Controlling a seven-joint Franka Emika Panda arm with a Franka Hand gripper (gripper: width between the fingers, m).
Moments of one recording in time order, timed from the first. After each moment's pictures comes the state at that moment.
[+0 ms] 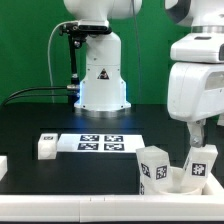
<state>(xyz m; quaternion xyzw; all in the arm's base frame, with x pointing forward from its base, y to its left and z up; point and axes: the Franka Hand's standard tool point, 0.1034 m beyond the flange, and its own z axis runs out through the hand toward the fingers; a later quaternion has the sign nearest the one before) 0.592 0.135 0.099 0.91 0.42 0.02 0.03</state>
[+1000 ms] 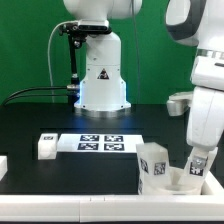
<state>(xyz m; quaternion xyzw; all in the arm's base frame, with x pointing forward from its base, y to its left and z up) 0.595 0.126 0.067 0.86 0.50 -0.02 0.08</state>
